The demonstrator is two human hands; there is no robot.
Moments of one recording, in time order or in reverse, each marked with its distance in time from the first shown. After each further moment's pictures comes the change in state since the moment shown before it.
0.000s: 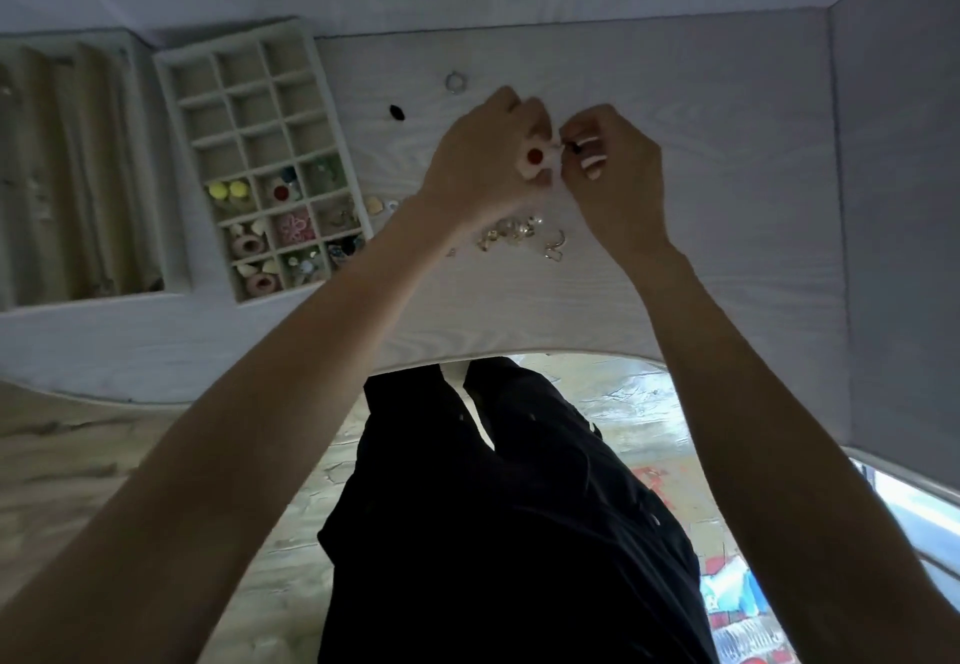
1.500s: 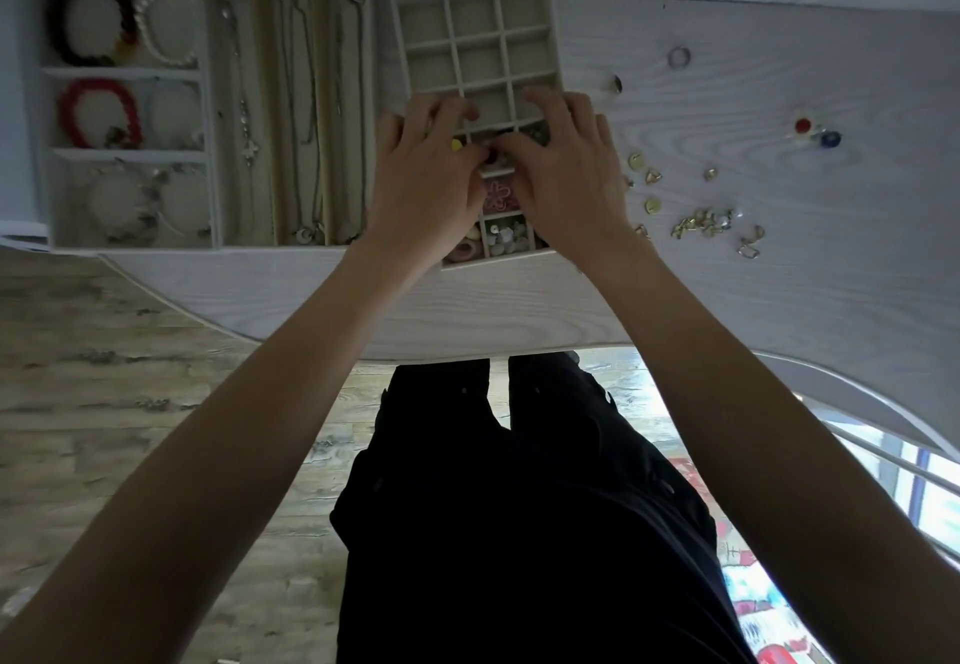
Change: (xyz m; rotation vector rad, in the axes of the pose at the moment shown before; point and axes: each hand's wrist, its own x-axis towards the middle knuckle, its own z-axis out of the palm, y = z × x) left_hand -0.140 -0.169 -0.088 0.455 0.197 -0.070; right_hand -0.020 -0.121 0.183 -0.628 -0.181 -0.499
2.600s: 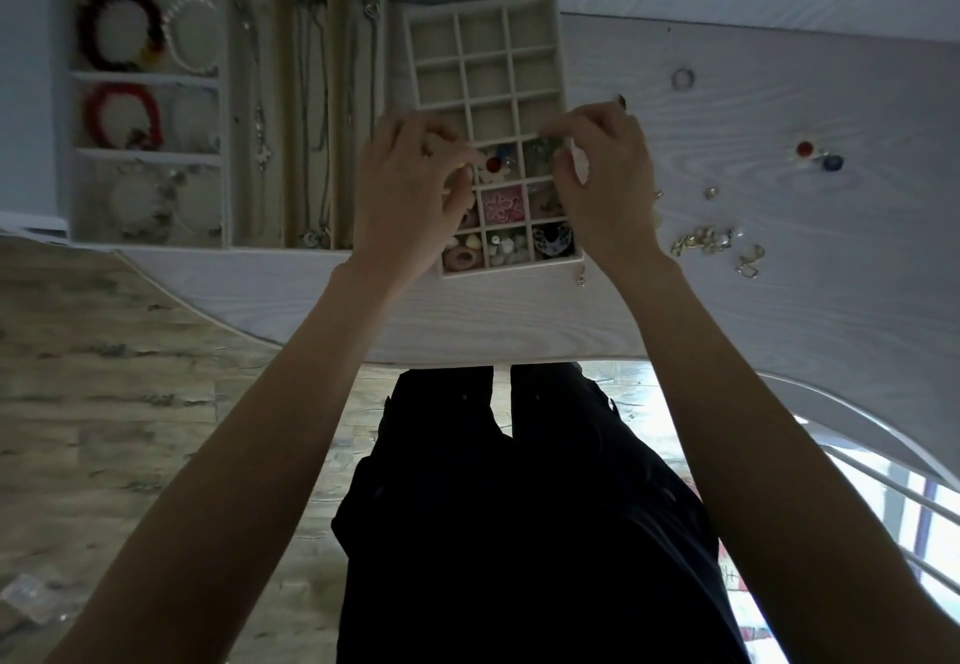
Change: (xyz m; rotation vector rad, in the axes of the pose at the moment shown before) left_hand -0.012 -0.005 -0.009 -0.188 0.134 -0.139; right_hand -0.004 0.011 -0.019 0.458 0.123 0.283
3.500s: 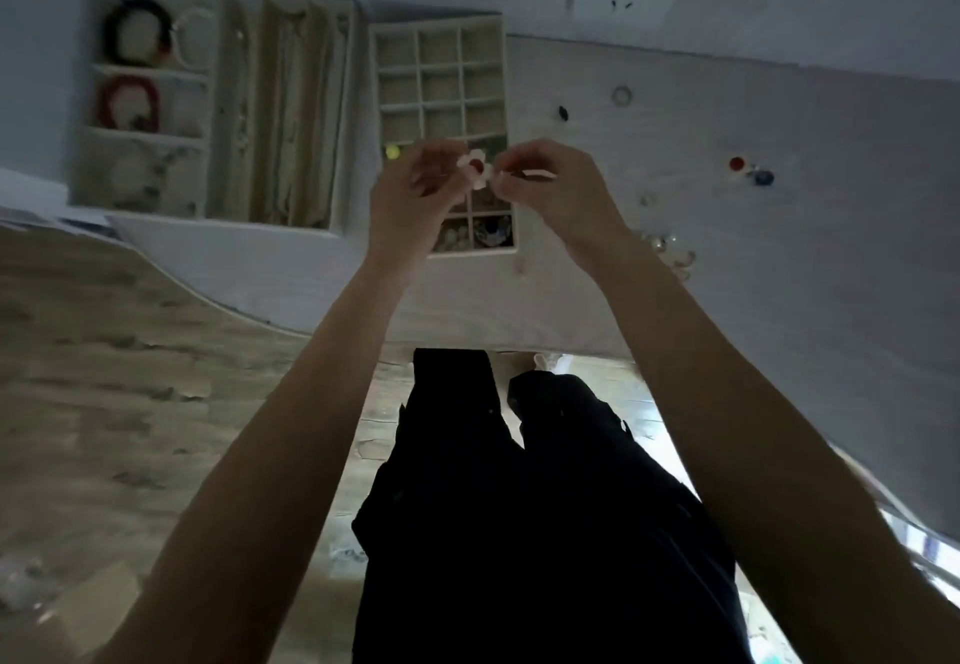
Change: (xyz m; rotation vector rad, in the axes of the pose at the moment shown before) left_hand -0.009 0.077 0.018 -0.995 0.108 -0.643; right_hand -0.008 0.017 -0.044 0.641 -0.377 0.336
